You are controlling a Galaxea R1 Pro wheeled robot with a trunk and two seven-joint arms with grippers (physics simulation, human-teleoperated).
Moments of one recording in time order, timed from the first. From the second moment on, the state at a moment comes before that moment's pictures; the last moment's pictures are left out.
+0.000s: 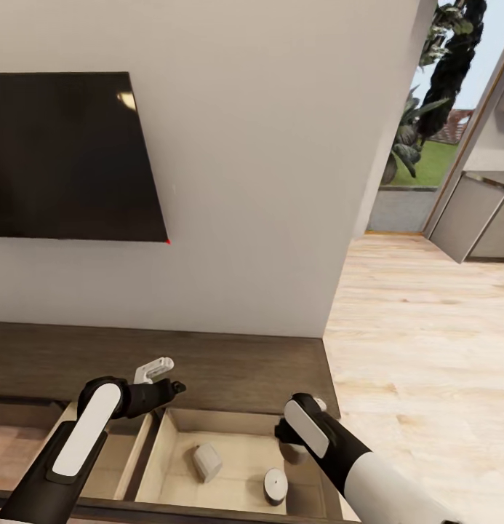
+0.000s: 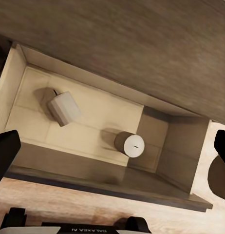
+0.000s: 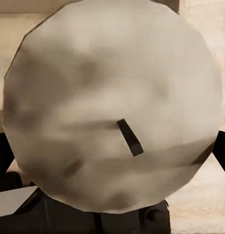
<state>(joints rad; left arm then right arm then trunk) -0.41 0.15 -0.11 -1.46 1.05 0.99 0.64 -0.66 0.09 0.61 -0.70 -1.00 0.72 -0.80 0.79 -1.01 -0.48</state>
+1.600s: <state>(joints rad) -0.41 0.14 -0.13 -1.46 1.05 0.99 0.64 -0.66 0.12 0.86 -0.65 -1.01 0.66 -0.59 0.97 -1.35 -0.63</state>
